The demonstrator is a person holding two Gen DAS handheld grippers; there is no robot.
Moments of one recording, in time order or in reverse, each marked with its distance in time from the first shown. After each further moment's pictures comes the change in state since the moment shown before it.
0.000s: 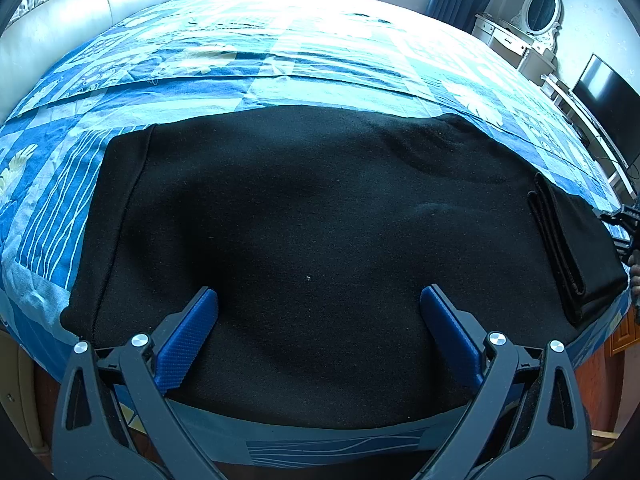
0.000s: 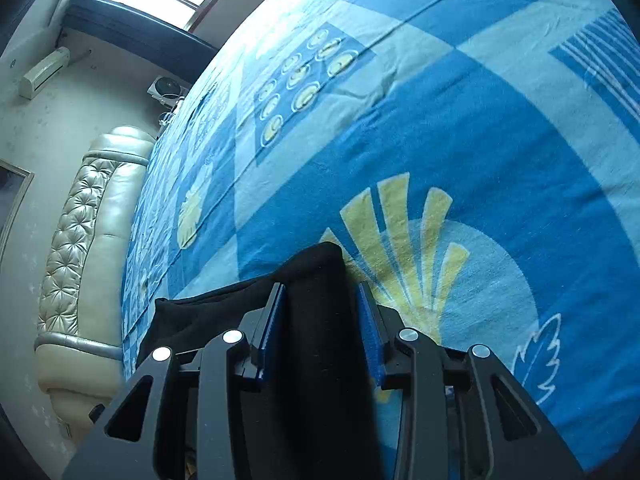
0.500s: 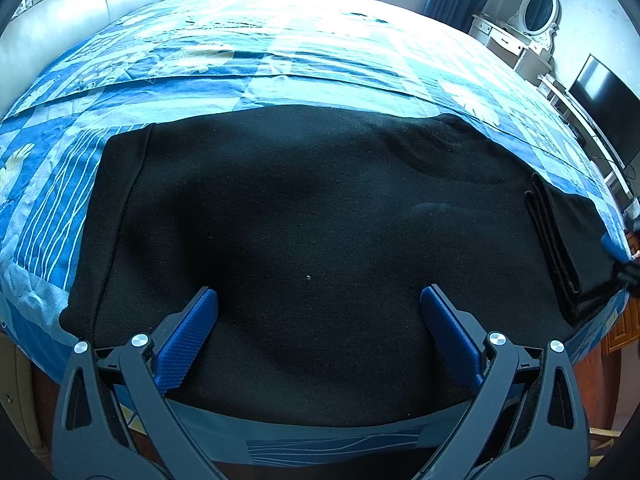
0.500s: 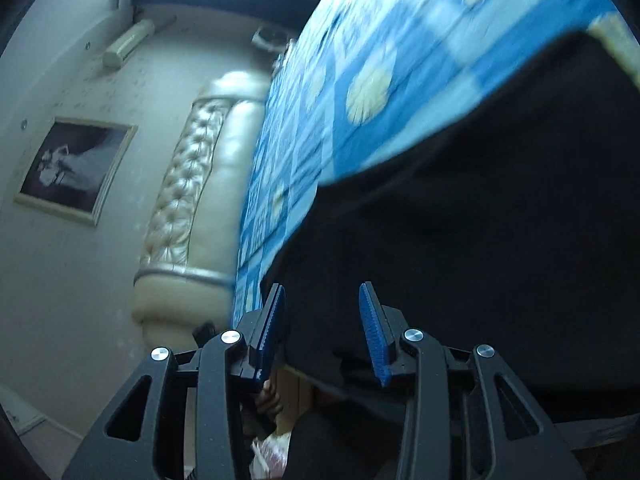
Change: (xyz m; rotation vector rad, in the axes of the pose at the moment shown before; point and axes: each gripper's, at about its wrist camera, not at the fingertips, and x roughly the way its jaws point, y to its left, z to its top) left arm -0.001 0.001 0.000 0.004 0.002 -0.019; right arm 0.043 0.107 -0.106 -0.049 0.305 0.469
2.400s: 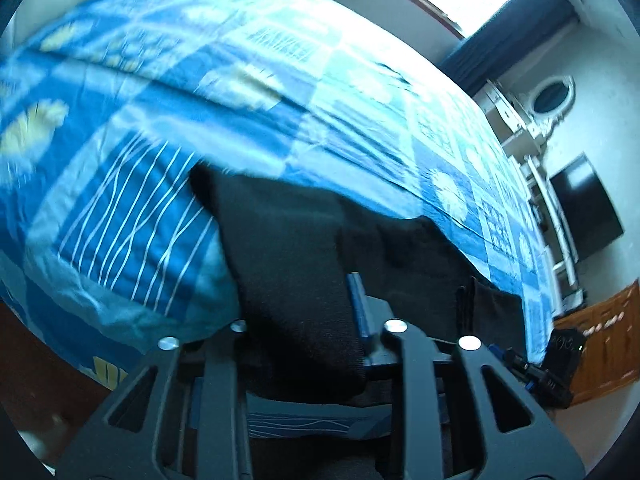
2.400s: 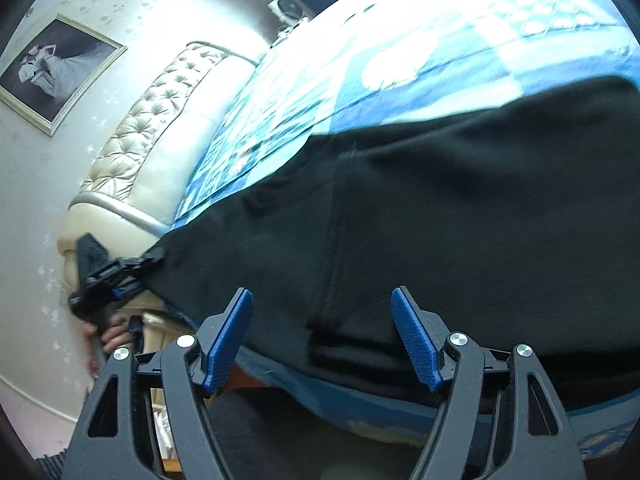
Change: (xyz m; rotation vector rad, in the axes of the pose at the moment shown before) left arm -0.079 0.058 0.062 -0.265 -0.019 -0.176; right arm 0.010 0.030 -0.025 -0.274 -0.051 -0.295
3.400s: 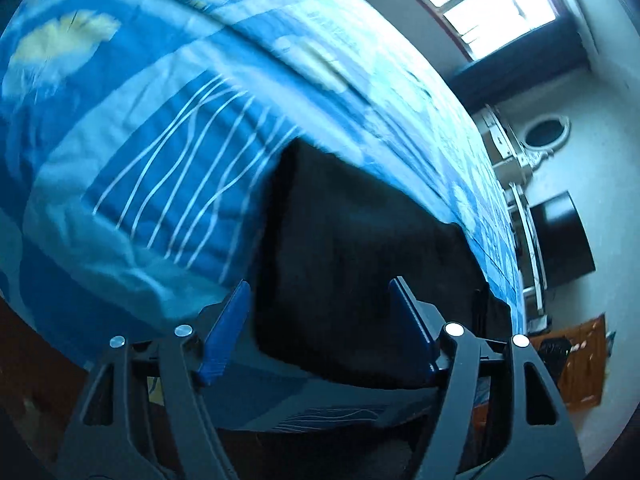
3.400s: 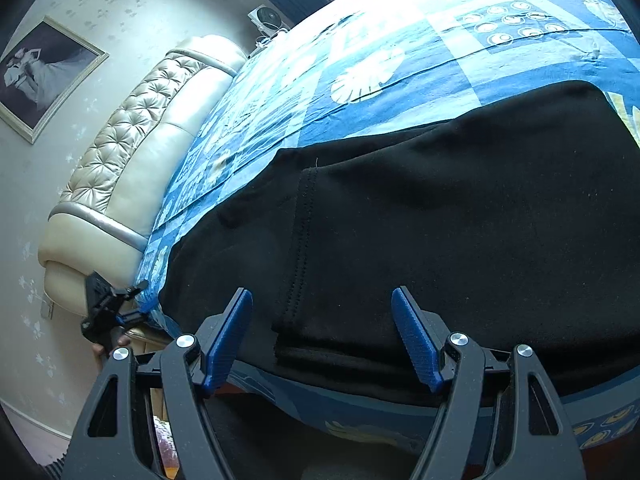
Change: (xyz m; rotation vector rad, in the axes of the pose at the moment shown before) left arm 0.016 0.133 -0.029 -0.199 0.044 -0.133; right arm -0.007 -0.007 -0.001 0.018 -0.015 -0.070
